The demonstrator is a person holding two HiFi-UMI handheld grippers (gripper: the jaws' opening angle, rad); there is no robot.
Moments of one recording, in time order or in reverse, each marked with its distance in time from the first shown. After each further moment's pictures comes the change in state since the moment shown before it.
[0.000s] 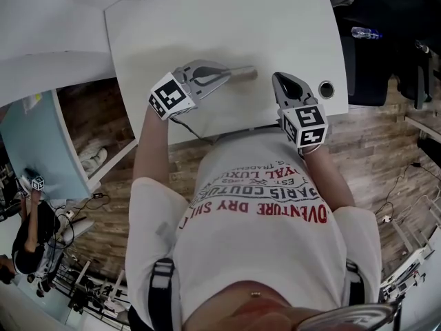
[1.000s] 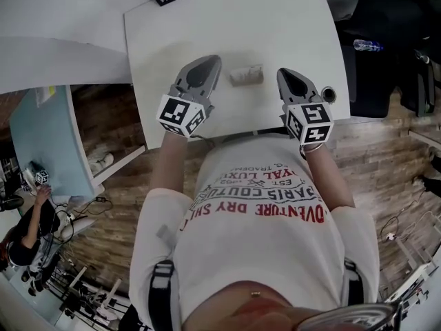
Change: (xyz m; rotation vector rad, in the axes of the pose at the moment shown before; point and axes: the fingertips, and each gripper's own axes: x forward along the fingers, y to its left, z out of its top) left arm -0.069 0.024 0.065 -0.147 -0.304 0.641; right arm -0.020 0.008 0.045 0.014 -0.149 -0.009
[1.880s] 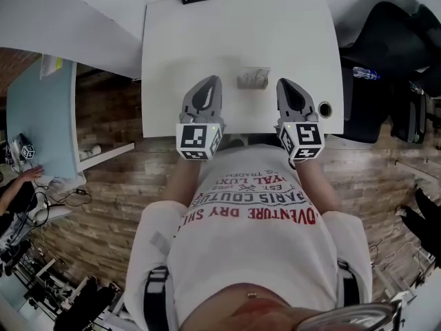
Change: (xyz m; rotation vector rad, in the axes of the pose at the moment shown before) left arm -0.081 -0.028 -0.001 -0.021 -0.021 0.438; right arm -0.035 0.046 0.027 -0.156 -0.203 0.019
